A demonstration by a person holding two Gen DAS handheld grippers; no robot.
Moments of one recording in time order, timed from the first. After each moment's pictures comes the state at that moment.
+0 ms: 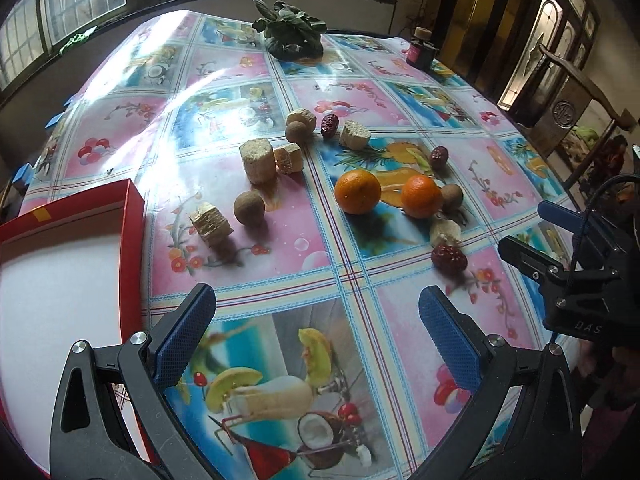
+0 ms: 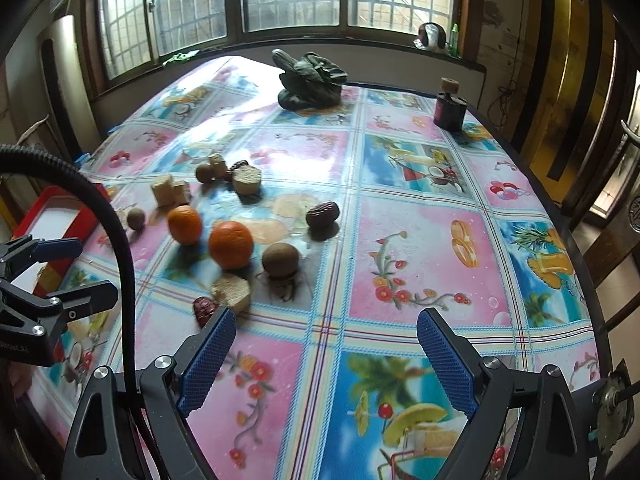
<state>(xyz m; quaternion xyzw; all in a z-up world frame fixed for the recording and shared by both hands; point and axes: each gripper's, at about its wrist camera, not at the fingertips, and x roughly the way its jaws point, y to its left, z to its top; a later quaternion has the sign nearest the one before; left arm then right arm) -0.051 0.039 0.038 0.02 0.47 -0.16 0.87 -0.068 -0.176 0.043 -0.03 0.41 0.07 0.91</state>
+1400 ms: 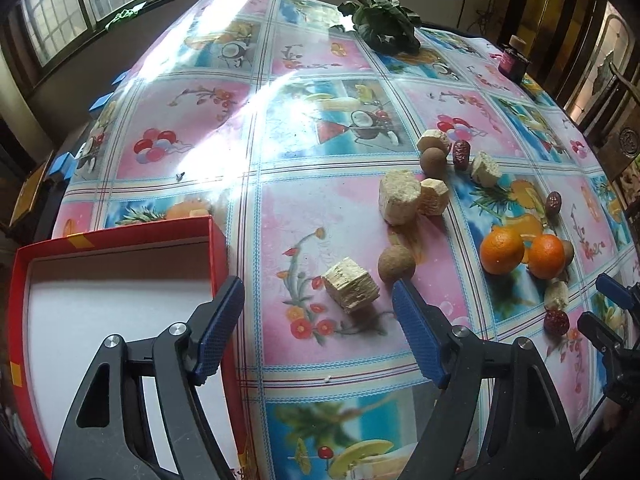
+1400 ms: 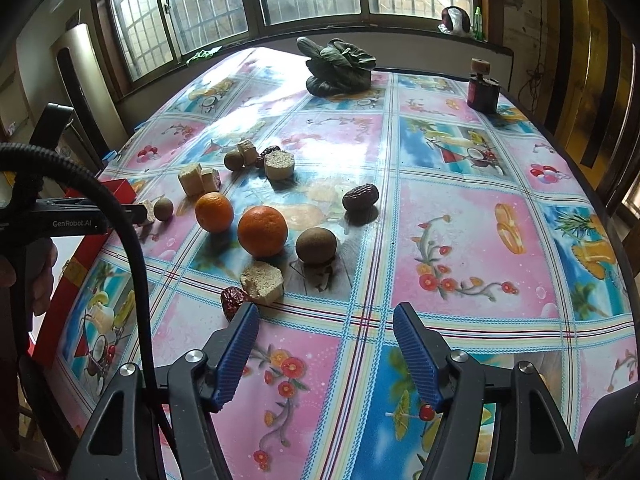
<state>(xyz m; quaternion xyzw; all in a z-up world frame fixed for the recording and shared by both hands) 0.024 0.088 0.026 0.04 0.51 -0.05 0.86 -0.058 -0.172 0.028 0.01 0.44 0.13 0.89</state>
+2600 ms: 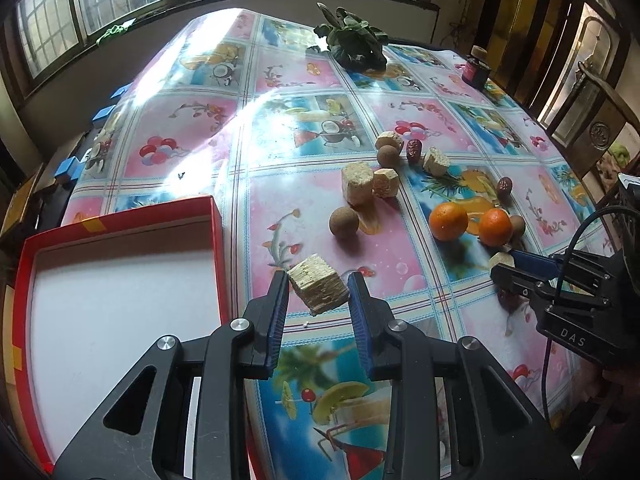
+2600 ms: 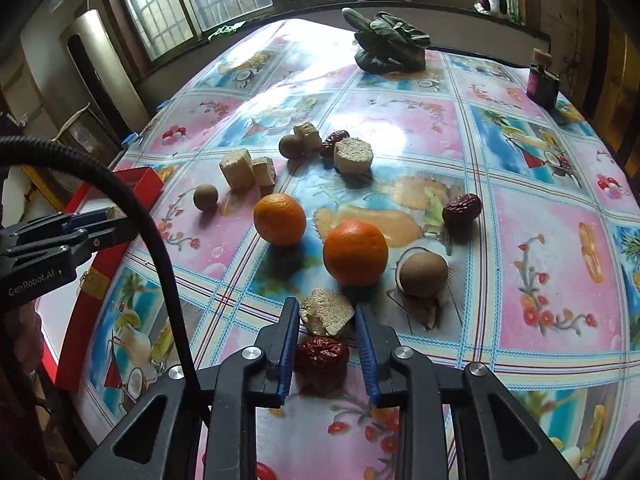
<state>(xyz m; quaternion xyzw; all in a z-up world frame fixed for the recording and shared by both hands) -0.023 0.089 0.050 0.03 0.48 -0.09 0.87 -0.025 -0.115 0.023 0.02 0.48 0.17 0.86</state>
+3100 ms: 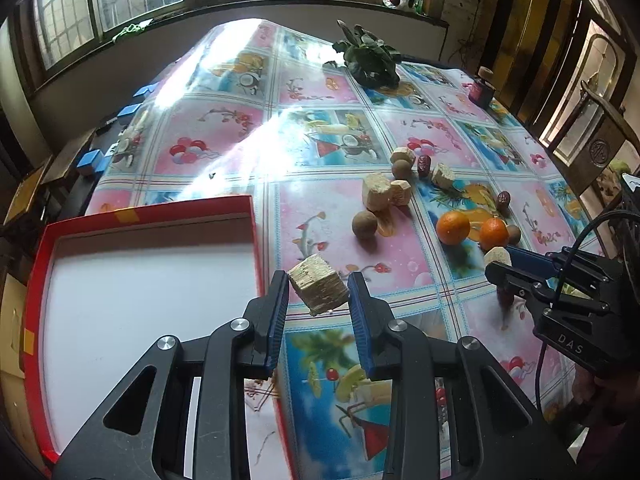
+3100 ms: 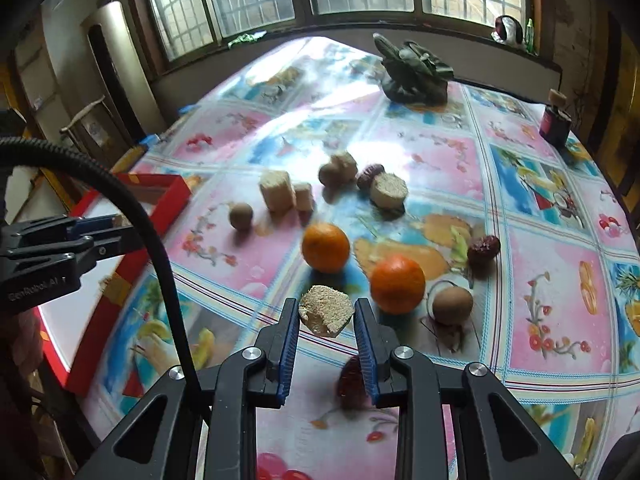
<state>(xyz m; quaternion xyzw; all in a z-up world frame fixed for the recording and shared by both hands) -0.041 0.116 0.070 0.01 0.46 -0.08 0.89 -0.036 -0.089 0.047 -0.01 0.44 0.20 0.87</state>
